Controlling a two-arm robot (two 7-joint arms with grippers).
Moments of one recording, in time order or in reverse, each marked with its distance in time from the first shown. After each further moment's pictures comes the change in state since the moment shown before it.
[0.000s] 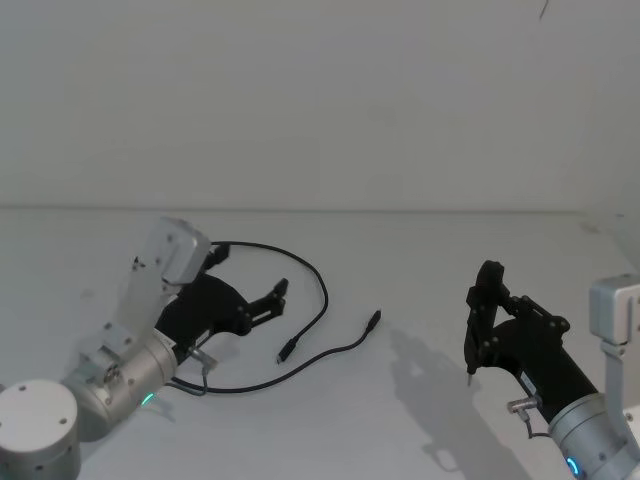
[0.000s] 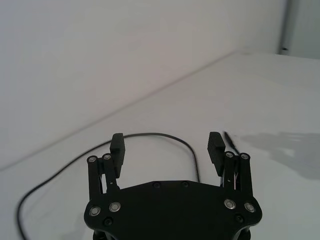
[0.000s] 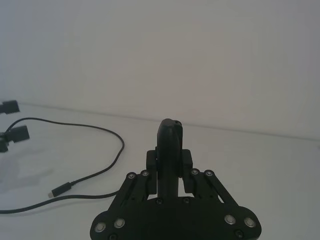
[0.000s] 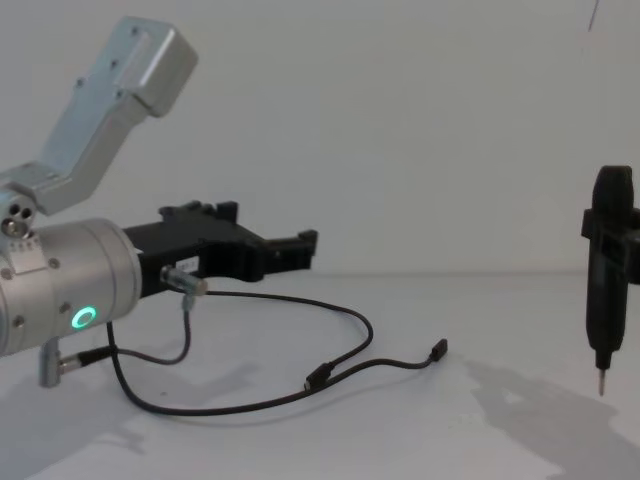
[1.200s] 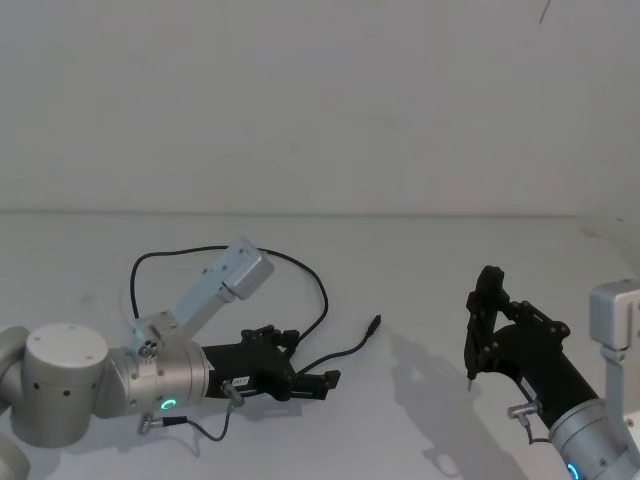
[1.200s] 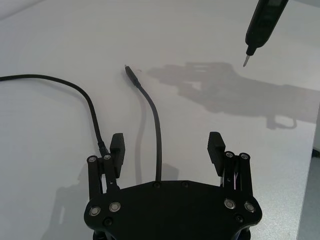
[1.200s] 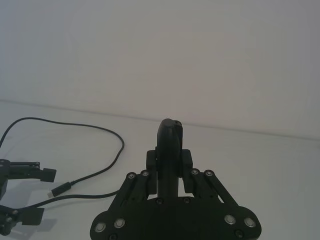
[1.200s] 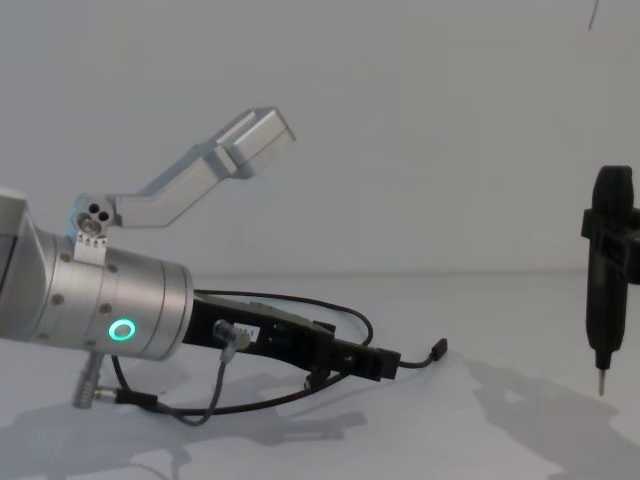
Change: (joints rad) left arm -0.221 0.015 0.145 0.178 -0.144 0.343 -0.407; right arm 0.000 0.000 0.000 0.000 0.000 0.000 0.000
